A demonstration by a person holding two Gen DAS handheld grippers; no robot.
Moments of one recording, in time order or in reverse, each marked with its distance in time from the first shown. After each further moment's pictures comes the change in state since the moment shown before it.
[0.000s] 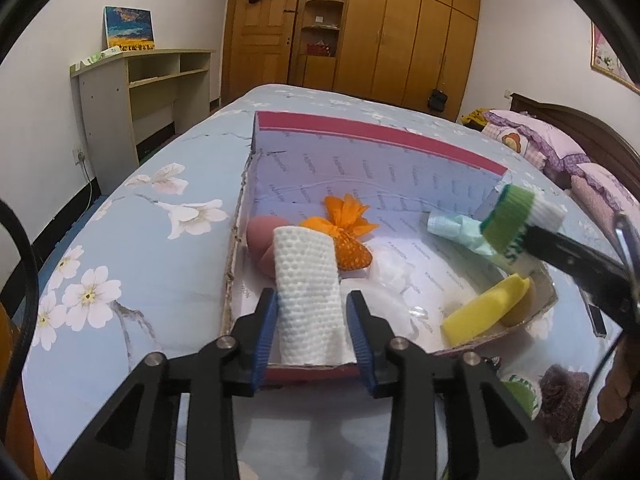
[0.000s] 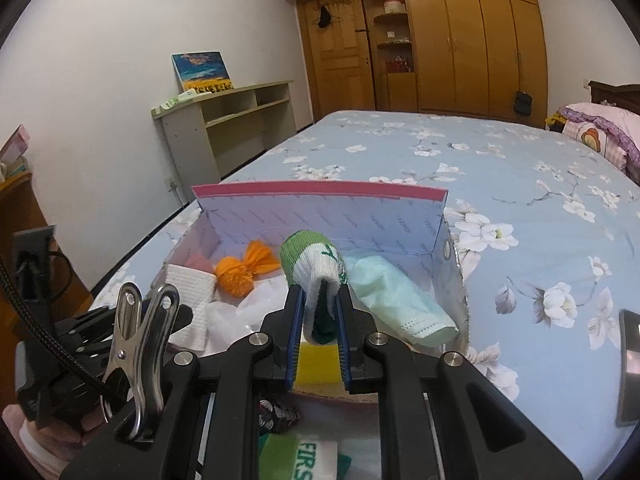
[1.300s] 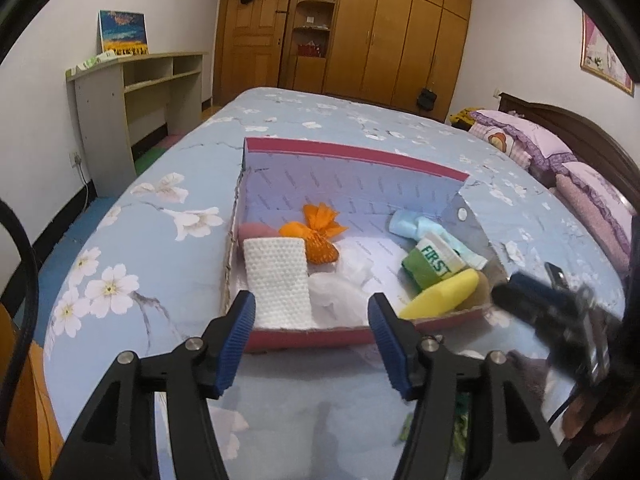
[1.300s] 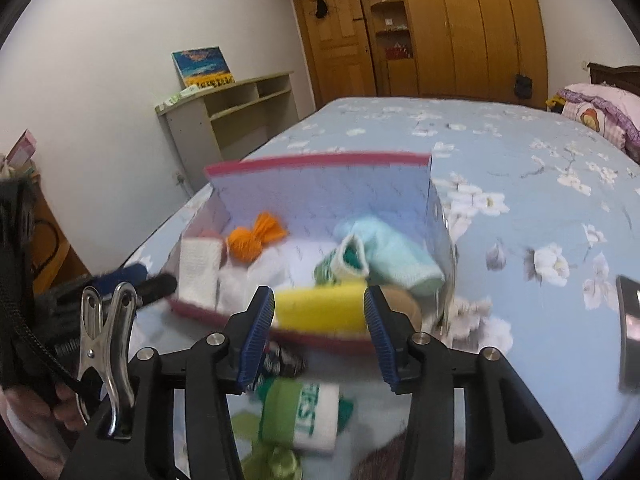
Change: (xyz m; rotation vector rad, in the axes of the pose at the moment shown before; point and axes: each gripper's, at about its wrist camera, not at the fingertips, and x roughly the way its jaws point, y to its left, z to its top) left arm -0.053 -0.012 0.002 0.000 0.013 -0.043; right arm -0.031 -0.005 -0.027 0.037 0.047 0.037
